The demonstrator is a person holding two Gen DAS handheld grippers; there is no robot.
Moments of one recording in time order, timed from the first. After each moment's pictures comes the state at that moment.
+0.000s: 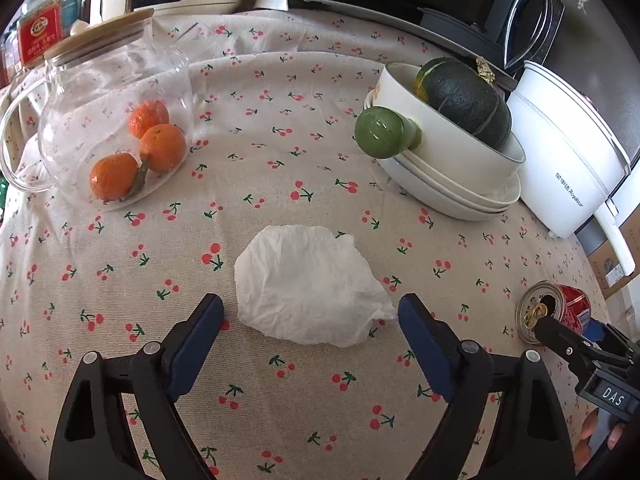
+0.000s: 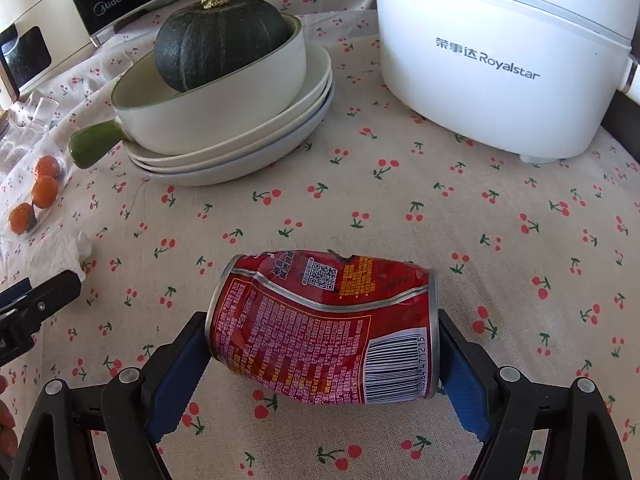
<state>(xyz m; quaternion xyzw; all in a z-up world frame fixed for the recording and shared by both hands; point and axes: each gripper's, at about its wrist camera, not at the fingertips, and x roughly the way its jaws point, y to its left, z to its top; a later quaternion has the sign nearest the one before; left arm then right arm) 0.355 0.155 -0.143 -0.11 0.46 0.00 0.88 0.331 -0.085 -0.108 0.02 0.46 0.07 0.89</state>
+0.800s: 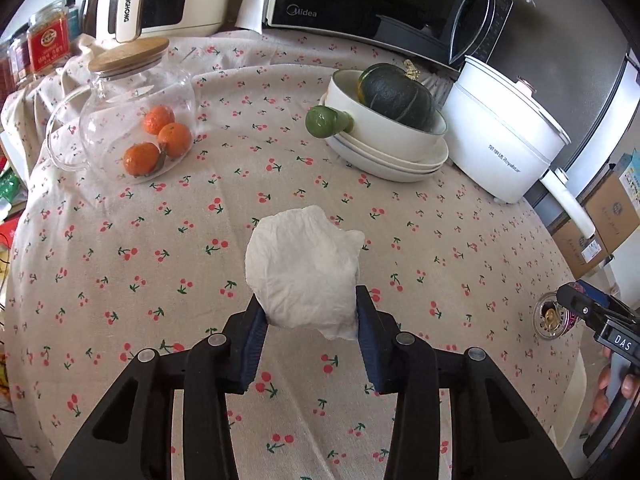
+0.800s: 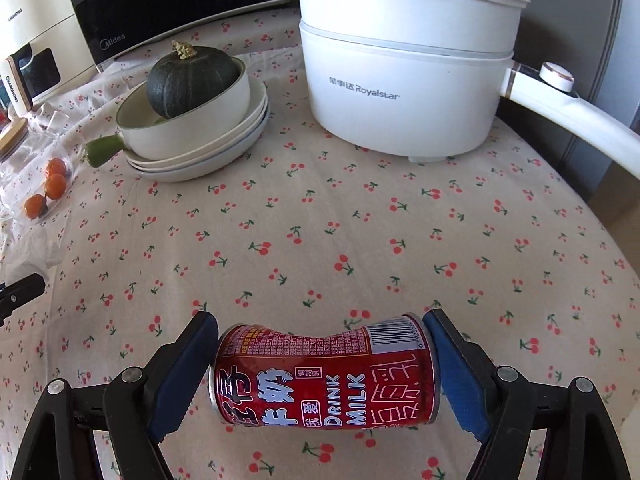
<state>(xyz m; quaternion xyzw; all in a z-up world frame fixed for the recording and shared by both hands) 0.267 0.145 -0.097 -0.10 0.45 -0.04 0.88 0.254 -0.151 -0.059 0.01 0.43 0.05 0.90</state>
